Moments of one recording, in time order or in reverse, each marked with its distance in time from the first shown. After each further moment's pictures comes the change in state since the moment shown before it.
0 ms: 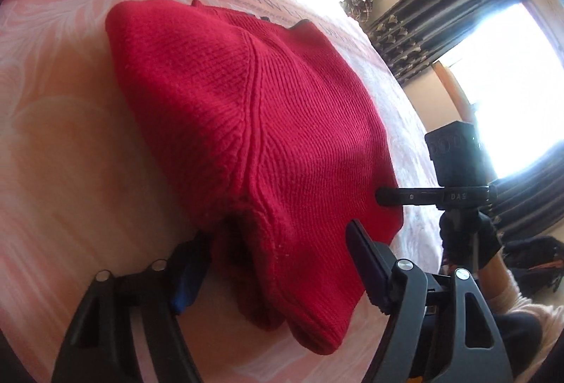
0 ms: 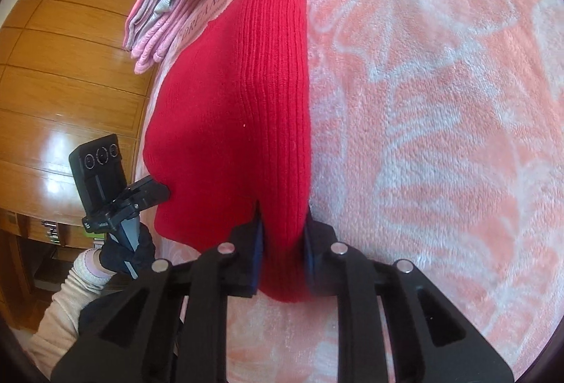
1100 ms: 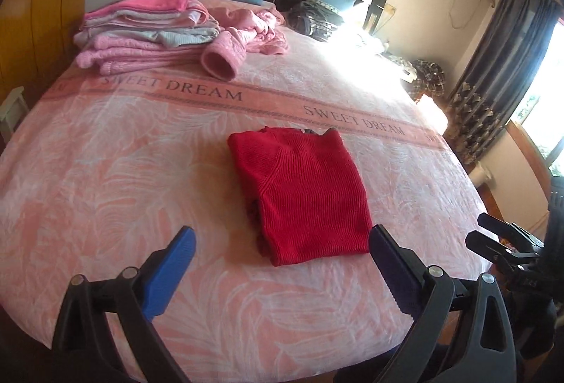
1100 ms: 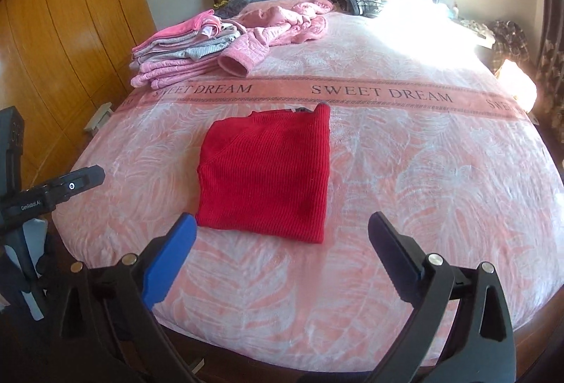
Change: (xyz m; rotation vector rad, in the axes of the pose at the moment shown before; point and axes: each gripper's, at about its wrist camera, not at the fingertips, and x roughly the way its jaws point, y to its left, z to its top) left arm -0.194 -0.150 -0.072 -0.135 -0.351 0.438; right arm -0.137 0.204 -0.126 -0.363 -0.435 -0.537
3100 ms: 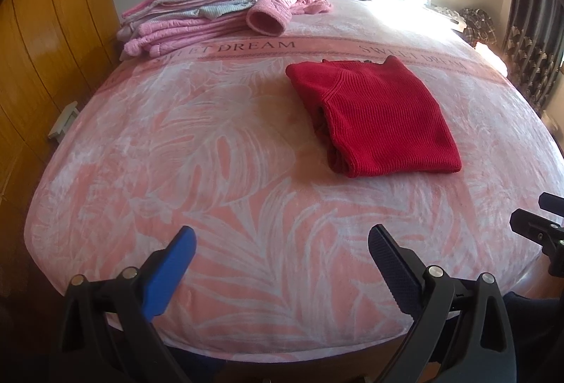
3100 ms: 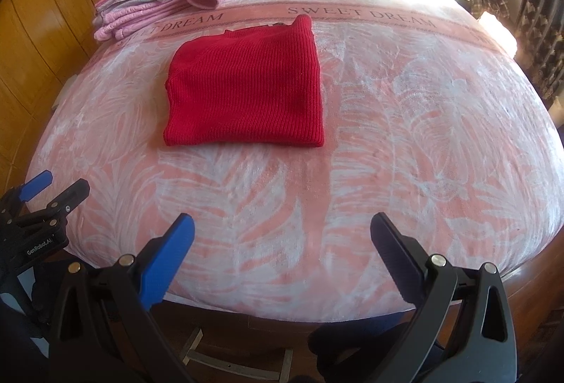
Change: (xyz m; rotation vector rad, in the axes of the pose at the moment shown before) left arm 0.026 0.003 -0.088 0.144 0.082 0.349; right arm 0.058 0.017 -0.081 0.064 0.199 -0.104
